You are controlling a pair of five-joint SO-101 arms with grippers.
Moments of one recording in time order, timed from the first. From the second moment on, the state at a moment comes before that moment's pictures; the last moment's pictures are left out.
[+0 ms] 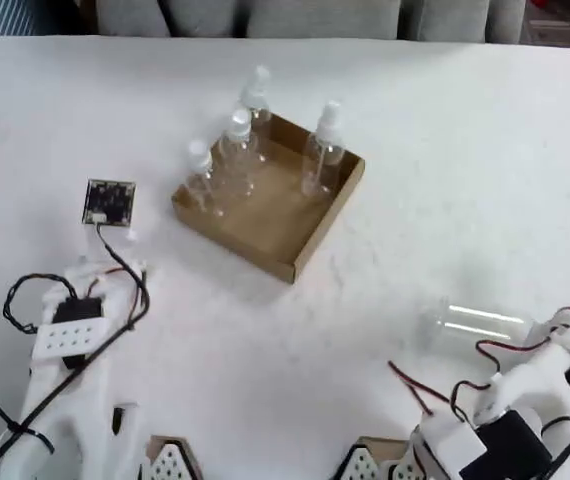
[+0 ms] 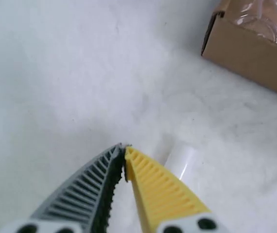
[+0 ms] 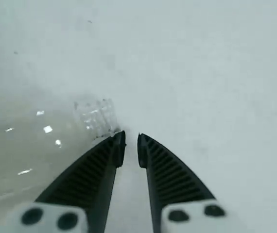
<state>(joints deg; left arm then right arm) -14.7 -39.0 74.0 29.3 -10.2 51.6 -15.3 52.9 37.8 28.4</state>
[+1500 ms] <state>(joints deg) -14.7 -39.0 74.0 29.3 -10.2 18.9 10.7 13.0 46.1 8.6</state>
